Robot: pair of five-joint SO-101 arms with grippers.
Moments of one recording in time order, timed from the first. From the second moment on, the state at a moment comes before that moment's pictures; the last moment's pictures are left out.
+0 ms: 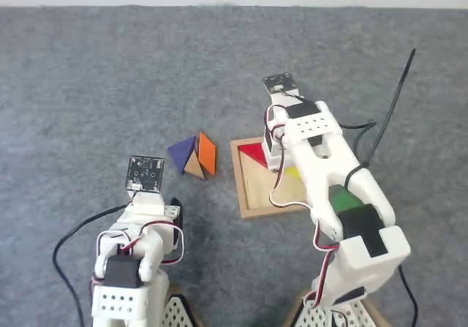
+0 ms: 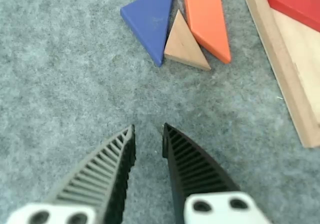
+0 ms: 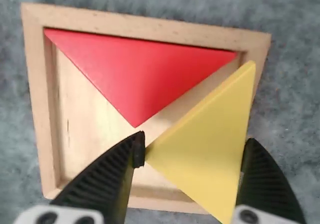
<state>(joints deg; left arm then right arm) -2.3 -102.9 97.1 72.0 4.9 -20.7 9.8 15.6 68.2 -3.4</state>
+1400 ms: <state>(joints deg) -2.3 -102.9 97.1 72.0 4.9 -8.4 -11.4 25.1 66.9 -0.5</state>
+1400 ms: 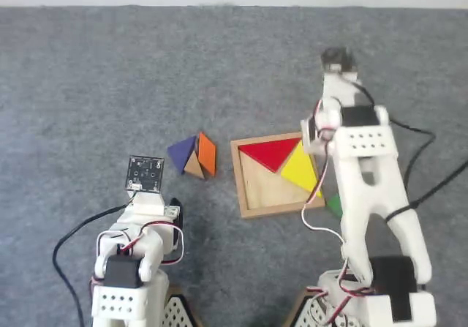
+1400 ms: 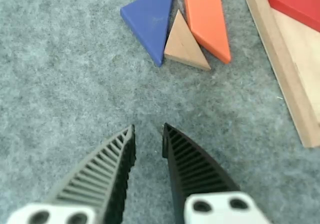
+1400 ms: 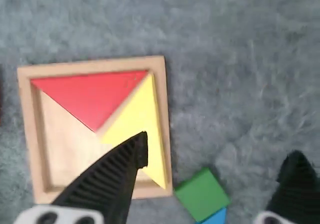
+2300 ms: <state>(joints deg) -2.3 -102.9 97.1 72.0 4.9 -7.5 -8.4 35.1 57.9 3.6</state>
